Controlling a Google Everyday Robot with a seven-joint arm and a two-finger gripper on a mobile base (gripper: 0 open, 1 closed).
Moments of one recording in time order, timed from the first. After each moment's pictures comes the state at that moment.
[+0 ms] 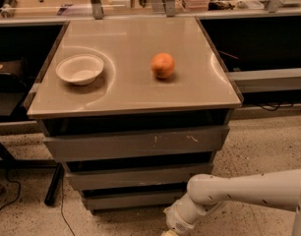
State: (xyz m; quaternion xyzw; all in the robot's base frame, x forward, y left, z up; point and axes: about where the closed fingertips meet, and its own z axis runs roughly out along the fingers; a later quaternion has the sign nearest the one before) arm 0.334 -0.033 0.412 -0.53 0.78 0.32 0.06
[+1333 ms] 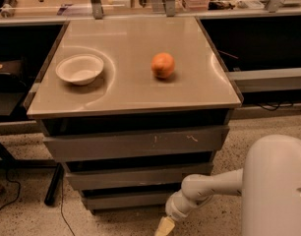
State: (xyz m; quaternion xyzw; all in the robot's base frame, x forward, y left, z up) arm 0.421 -0.046 0.299 -0.52 0.81 0.25 0.10
